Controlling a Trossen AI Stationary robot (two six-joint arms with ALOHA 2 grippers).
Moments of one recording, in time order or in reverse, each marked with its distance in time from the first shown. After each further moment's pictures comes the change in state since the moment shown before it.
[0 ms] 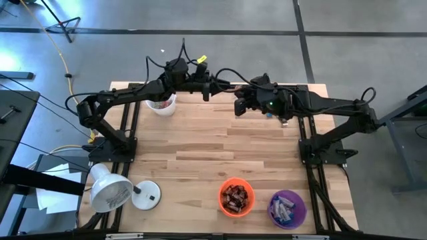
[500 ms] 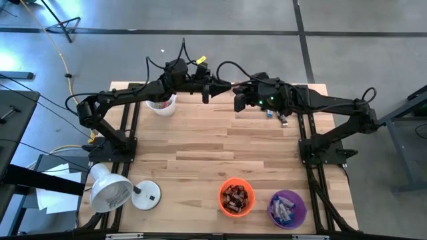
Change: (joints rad) left arm -0.008 0.000 0.000 0.026 0.015 0.074; right arm -0.039 0.000 0.000 0.058 -0.063 0.000
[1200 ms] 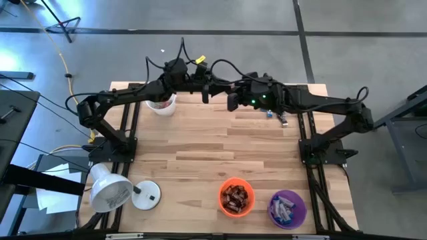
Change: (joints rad) left arm -0.001 0.000 -0.001 0.022 -0.002 0.016; right arm -0.025 0.058 0.000 0.107 -0.091 0.002
